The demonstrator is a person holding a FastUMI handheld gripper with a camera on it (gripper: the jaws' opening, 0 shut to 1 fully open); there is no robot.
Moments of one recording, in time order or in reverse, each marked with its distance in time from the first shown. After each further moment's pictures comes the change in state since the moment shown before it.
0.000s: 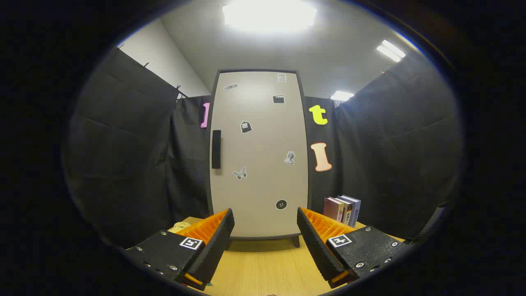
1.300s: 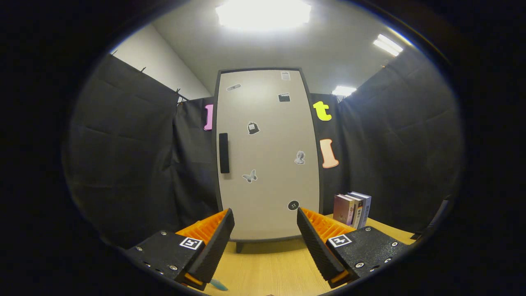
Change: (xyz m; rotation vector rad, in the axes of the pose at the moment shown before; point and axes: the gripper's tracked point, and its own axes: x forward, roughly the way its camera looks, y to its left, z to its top) arm 0.023 0.031 0.020 0.072 0.009 0.045
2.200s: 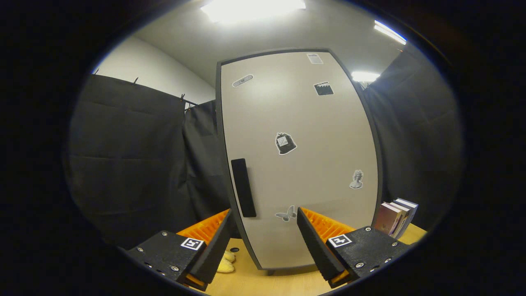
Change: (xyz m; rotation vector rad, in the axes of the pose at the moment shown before) arm 0.170 0.071 0.068 0.083 0.050 0.154
